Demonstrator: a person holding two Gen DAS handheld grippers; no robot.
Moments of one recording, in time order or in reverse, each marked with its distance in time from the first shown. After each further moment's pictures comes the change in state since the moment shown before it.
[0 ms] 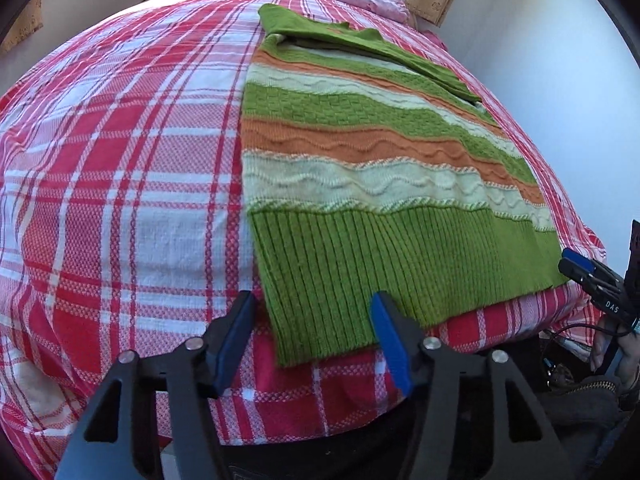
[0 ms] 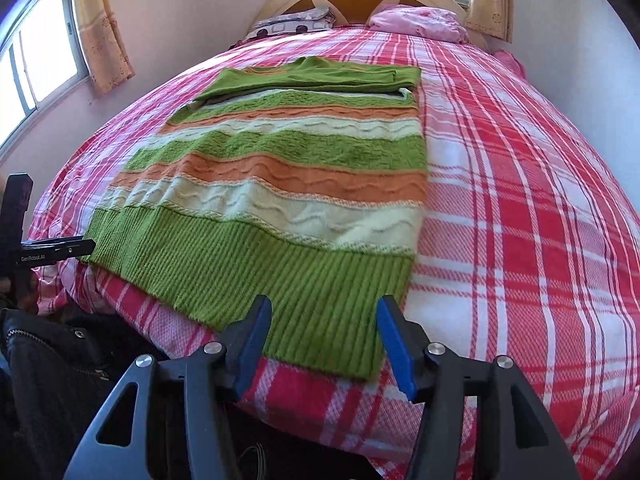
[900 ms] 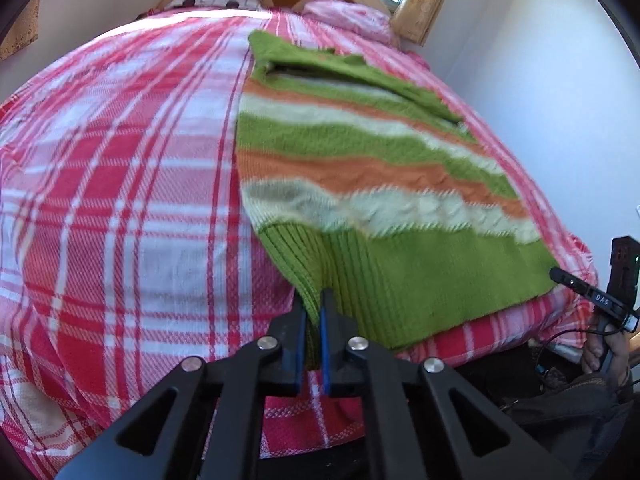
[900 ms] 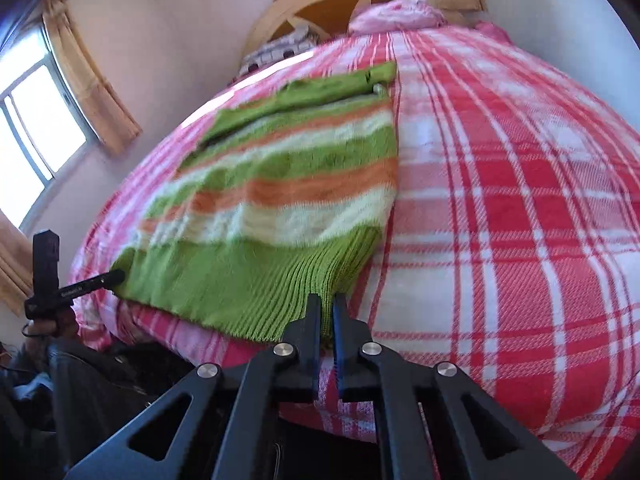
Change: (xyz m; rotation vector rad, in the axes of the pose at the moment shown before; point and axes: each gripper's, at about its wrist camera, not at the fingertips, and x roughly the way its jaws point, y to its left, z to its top) left arm -0.018 0.007 0.011 0.022 -0.113 -0.069; right arm -0.027 -0.041 -0.011 0.193 -0.143 0.177
